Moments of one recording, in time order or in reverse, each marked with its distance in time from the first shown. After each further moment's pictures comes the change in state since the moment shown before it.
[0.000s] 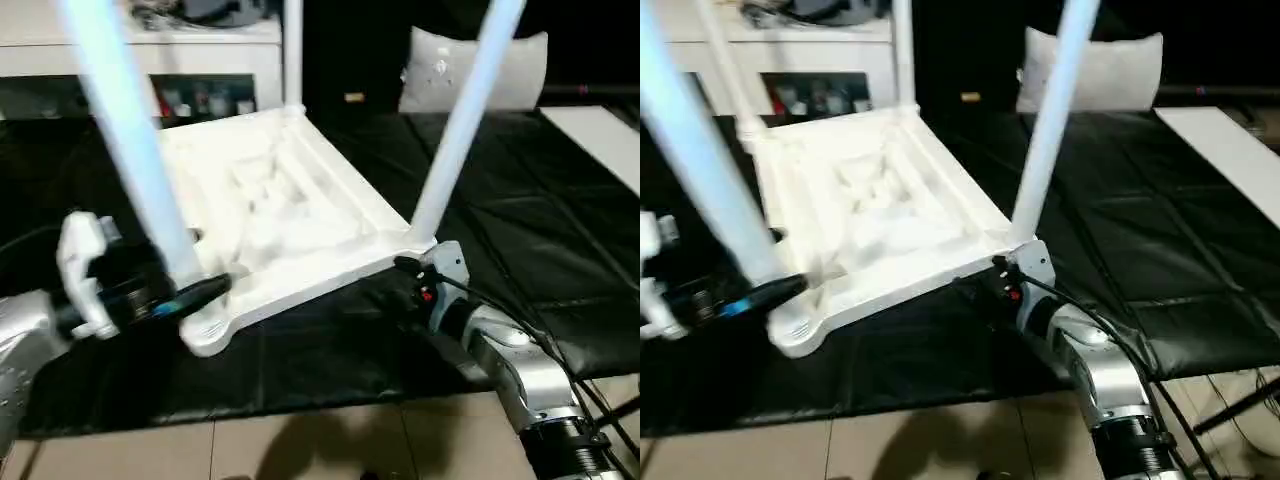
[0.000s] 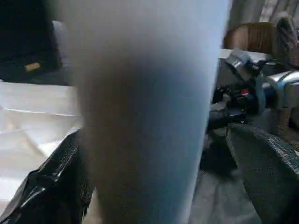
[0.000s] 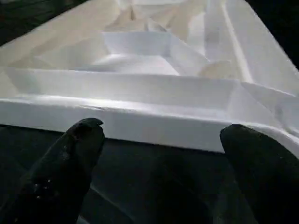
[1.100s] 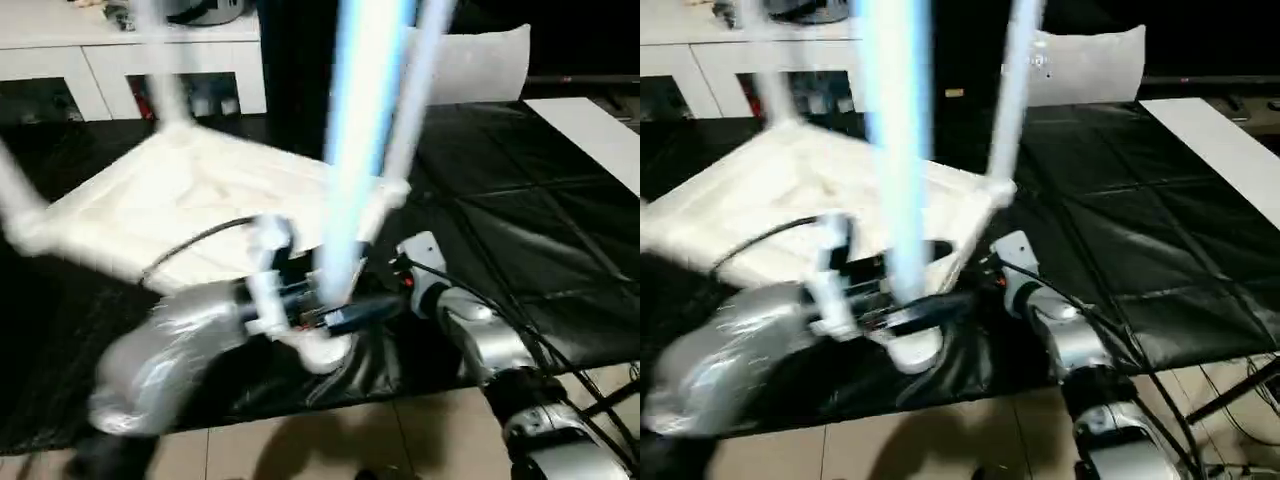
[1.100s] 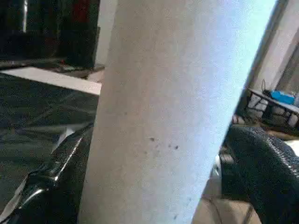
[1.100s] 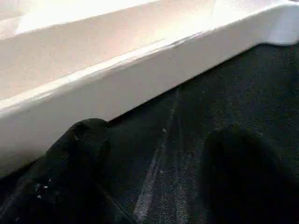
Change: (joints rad) left arm -0.242 -0.445 -0.418 -0.058 -0.006 0.152 0.174; right arm -0.253 0.092 0.022 0.500 -0.163 -0.178 -0.129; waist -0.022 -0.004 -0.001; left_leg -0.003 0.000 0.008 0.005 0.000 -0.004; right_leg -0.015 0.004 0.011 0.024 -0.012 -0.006
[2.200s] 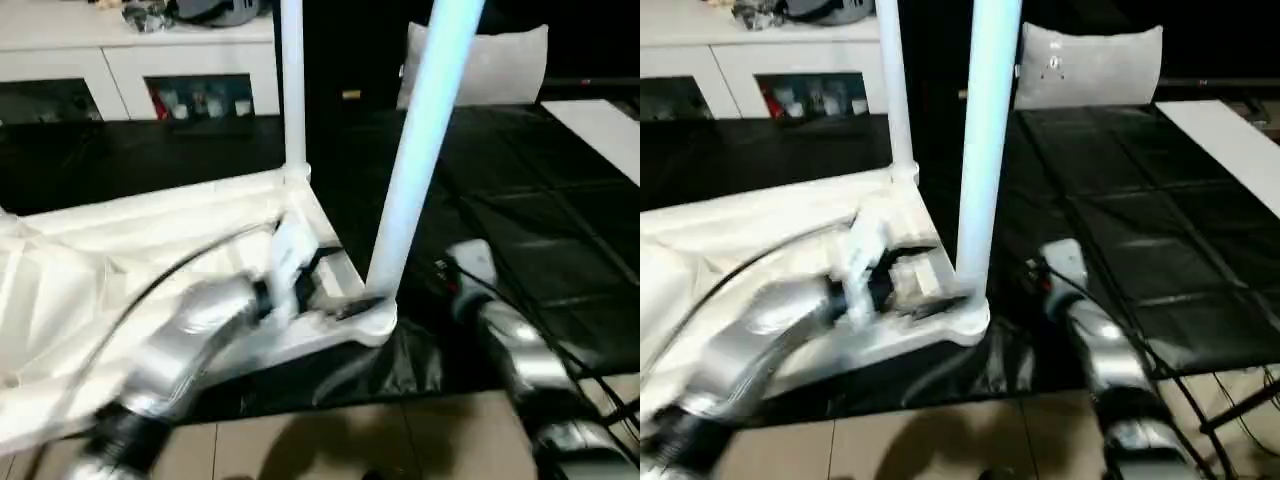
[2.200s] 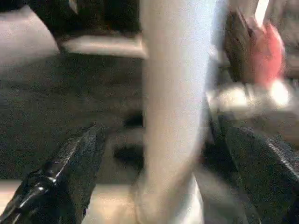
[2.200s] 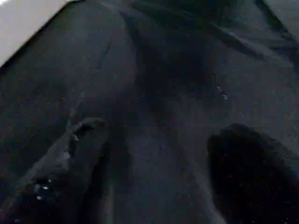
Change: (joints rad) left arm 0.008 0.150 -0.075 0.153 0.304 -0.164 0.007; right arm 0.107 -0.110 -0.148 0.008 0.048 -0.135 -0.032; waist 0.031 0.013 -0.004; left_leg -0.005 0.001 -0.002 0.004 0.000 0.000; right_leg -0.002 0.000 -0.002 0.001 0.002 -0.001
